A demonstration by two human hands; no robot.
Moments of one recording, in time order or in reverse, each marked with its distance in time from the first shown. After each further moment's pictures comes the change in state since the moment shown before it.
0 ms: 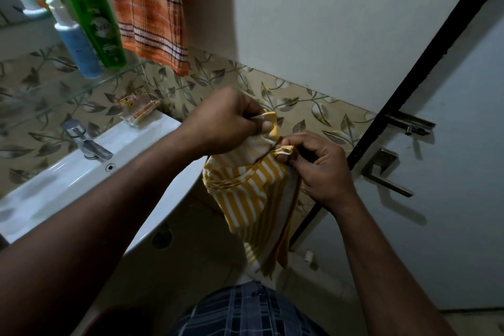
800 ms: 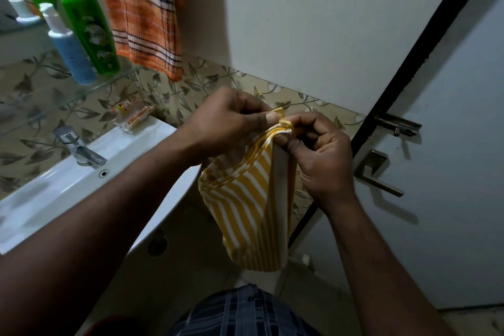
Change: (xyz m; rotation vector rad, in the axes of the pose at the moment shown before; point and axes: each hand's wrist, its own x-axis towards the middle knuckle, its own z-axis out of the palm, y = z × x) left_hand -0.002 0.005 0.002 -0.329 -0.003 0.083; right_hand 0.005 -0.048 0.005 0.200 0.217 0.041
